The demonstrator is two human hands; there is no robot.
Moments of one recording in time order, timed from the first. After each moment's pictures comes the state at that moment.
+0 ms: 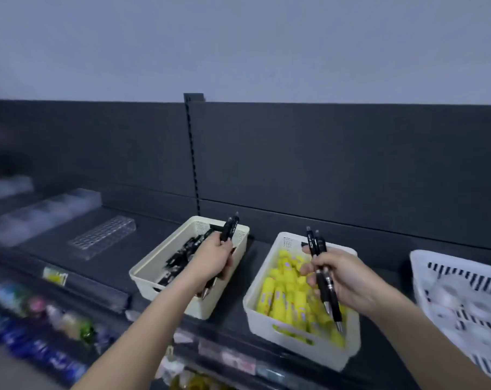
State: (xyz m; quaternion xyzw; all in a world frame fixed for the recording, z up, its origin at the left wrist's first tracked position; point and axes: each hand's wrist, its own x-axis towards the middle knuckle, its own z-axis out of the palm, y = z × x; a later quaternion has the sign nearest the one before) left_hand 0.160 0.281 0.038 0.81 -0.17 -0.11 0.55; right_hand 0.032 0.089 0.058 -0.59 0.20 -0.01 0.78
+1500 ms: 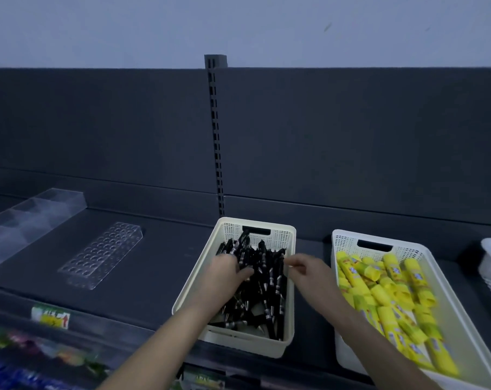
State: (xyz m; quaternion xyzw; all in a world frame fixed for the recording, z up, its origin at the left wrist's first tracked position) left_hand 0.307 0.349 -0.021 0.93 -0.27 -0.08 0.22; right_hand 0.194 0.210 -0.015 -0.88 0.24 -0.13 0.39
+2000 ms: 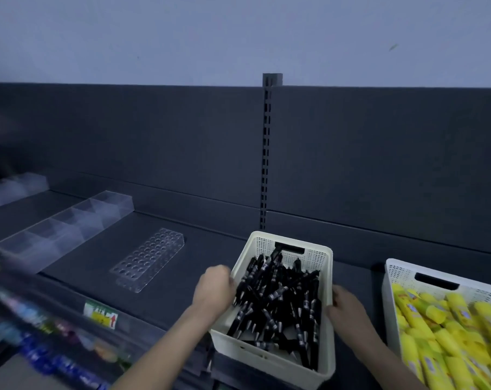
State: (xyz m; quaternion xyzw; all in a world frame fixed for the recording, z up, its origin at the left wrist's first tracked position) left_hand 0.357 0.418 -0.028 0.96 -0.17 -0.05 0.21; right_hand 0.223 0.228 -0.036 -0.85 0.29 -0.07 0.43
